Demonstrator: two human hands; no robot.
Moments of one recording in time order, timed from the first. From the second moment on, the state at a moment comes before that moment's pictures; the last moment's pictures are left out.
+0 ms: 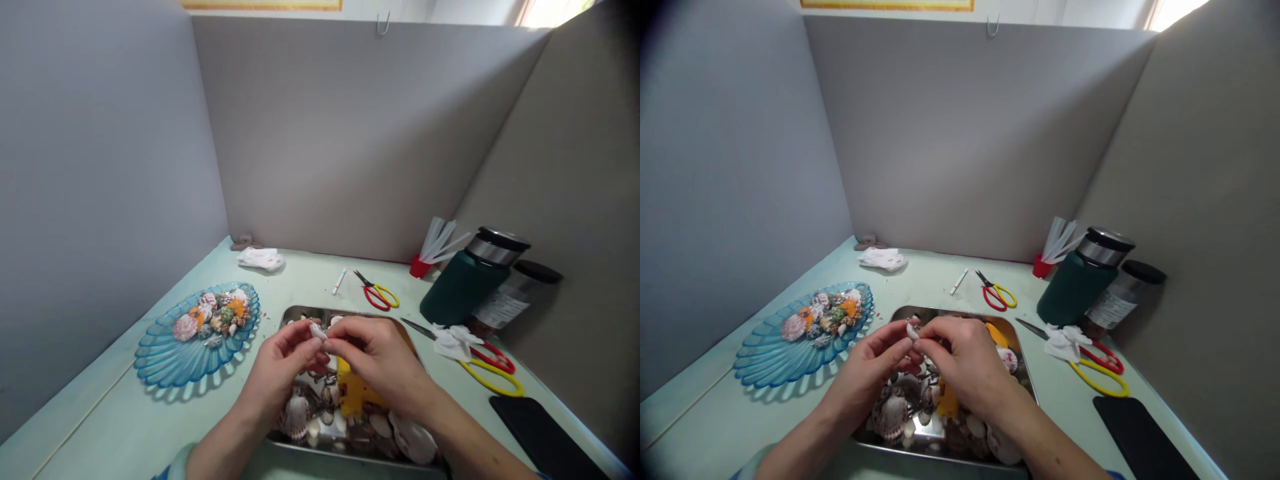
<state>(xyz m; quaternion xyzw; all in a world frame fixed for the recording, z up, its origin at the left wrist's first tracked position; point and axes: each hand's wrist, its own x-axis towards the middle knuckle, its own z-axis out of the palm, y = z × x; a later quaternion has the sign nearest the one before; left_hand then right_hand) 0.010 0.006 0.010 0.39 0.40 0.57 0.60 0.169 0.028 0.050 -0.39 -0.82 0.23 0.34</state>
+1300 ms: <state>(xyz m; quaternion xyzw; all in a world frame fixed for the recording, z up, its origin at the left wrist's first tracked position) 0.002 0.002 0.013 0.43 0.20 0.45 0.76 0.169 0.017 0.060 -0.36 -0.83 0.11 0.41</state>
